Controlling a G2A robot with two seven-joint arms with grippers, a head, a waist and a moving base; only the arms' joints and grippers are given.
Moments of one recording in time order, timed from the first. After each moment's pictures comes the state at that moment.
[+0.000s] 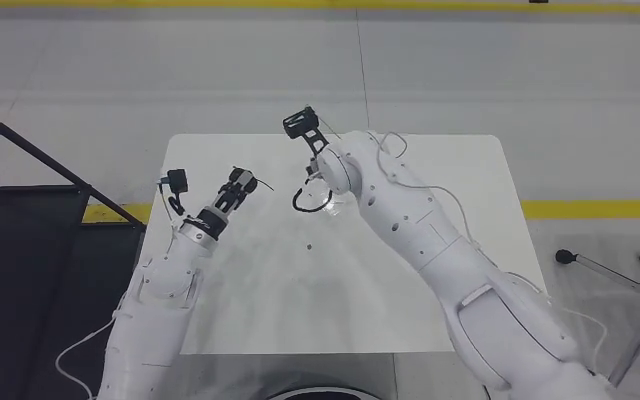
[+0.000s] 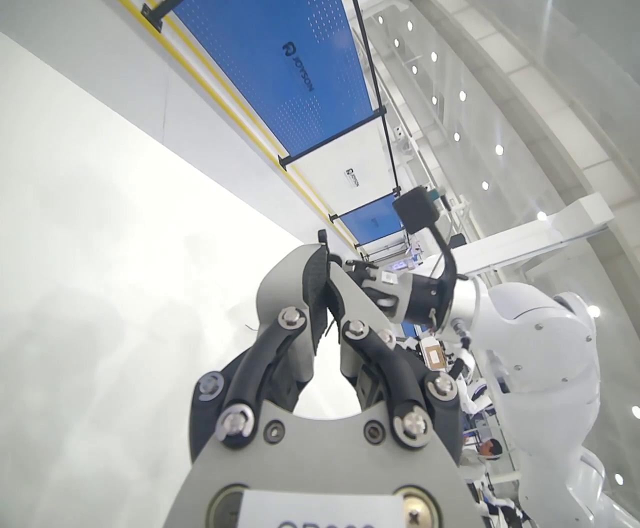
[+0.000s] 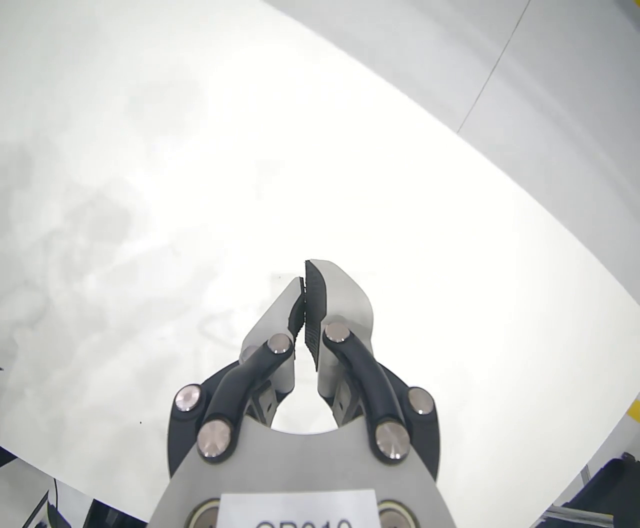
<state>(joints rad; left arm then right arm) 1.24 -1.27 -1.50 -1.55 0.14 -0.25 -0.36 -0.25 -1.65 0.68 -0.84 -0.97 0.09 0.97</state>
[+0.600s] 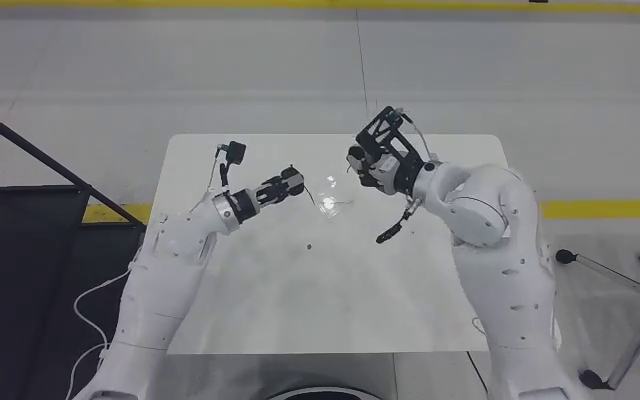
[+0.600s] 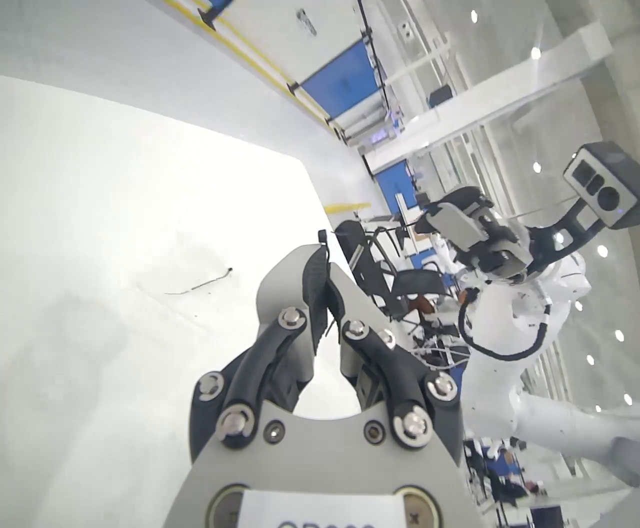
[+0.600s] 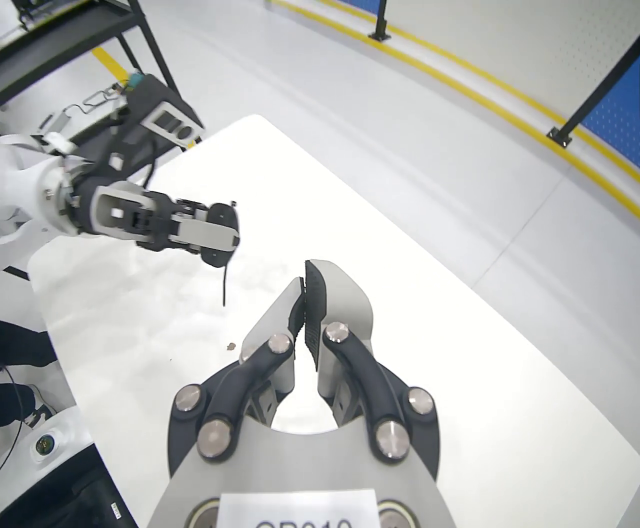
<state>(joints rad) 0.95 -1.27 -1.35 -1.34 0.06 -0.40 -0.82 -0.82 -1.40 1.32 -1.72 -0.93 -0.54 0.97</state>
